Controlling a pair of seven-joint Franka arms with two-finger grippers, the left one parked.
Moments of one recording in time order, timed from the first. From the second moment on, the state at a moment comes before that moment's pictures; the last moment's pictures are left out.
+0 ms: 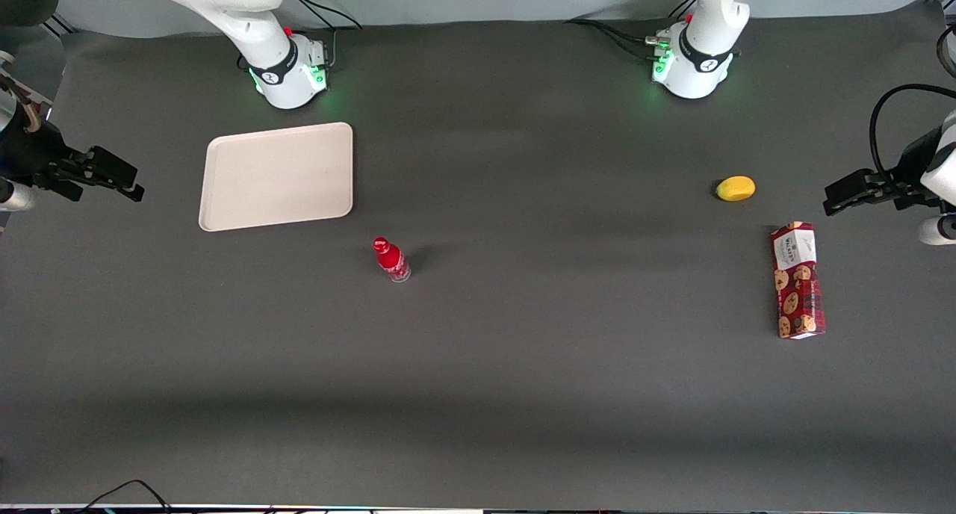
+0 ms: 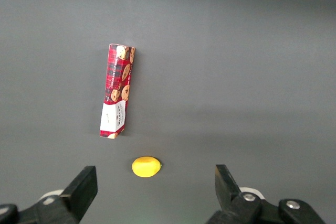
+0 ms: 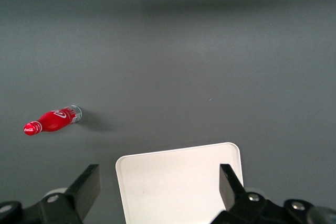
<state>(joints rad) -0.14 -0.06 0.14 -1.66 0.02 1.64 0.06</state>
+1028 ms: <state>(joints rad) -0.06 0.28 0.49 -1.59 -0.11 1.89 0.56</state>
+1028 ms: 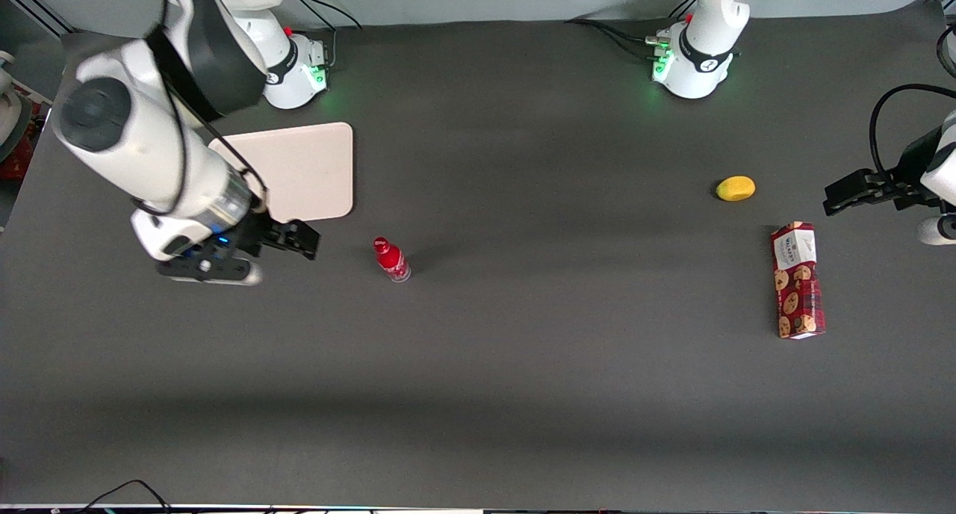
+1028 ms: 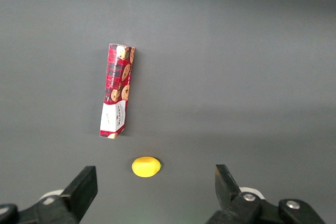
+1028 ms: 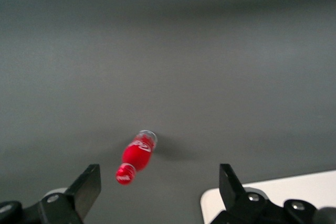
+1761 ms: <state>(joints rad) -0.04 0.50 0.64 -1.79 -0.35 2.15 0.87</state>
